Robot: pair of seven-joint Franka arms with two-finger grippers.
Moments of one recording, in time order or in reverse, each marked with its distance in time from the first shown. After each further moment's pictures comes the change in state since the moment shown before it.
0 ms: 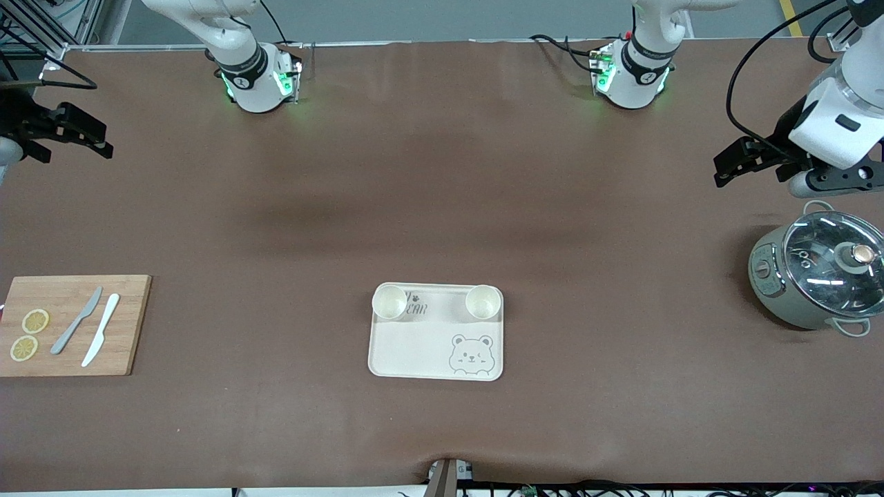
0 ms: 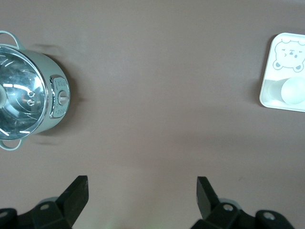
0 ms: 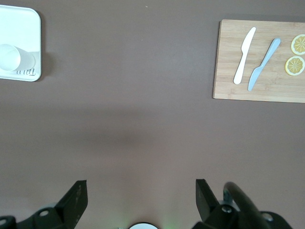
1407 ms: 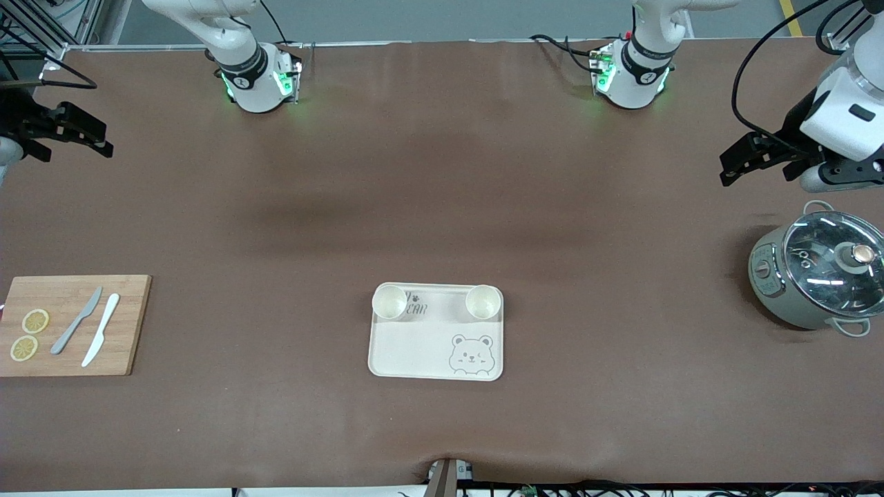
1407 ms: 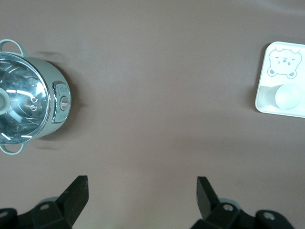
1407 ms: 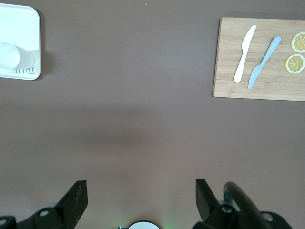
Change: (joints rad) left arm 0.000 0.000 0.000 0.026 0.000 -0.003 0.000; right arm 0.000 0.000 -0.002 0.000 0.000 -0.006 0.001
